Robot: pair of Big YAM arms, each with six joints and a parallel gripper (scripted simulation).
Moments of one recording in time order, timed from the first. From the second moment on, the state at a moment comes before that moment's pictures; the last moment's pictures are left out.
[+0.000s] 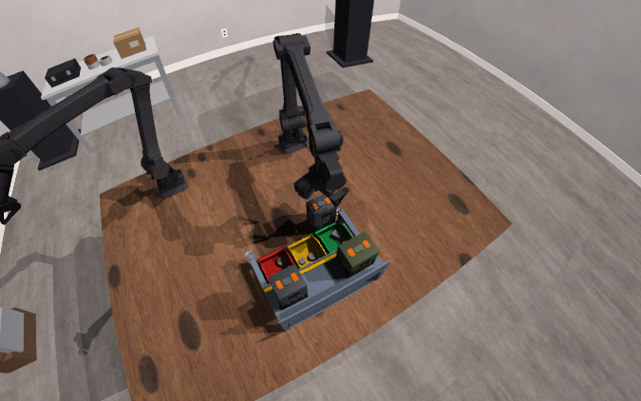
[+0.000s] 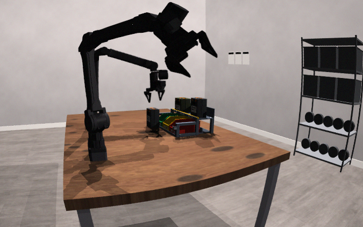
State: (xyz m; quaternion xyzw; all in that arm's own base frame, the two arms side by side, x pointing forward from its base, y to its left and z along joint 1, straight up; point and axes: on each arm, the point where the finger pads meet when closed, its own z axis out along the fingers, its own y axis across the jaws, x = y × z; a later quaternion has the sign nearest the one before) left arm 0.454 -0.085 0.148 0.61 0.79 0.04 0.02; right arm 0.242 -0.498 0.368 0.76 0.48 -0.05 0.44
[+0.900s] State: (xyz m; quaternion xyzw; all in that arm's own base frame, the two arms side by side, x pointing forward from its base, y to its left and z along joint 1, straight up) left arm 0.454 -0.085 0.148 0.61 0.79 0.04 0.02; right arm 0.070 -0.553 0.452 0.59 0.51 -0.35 0.52
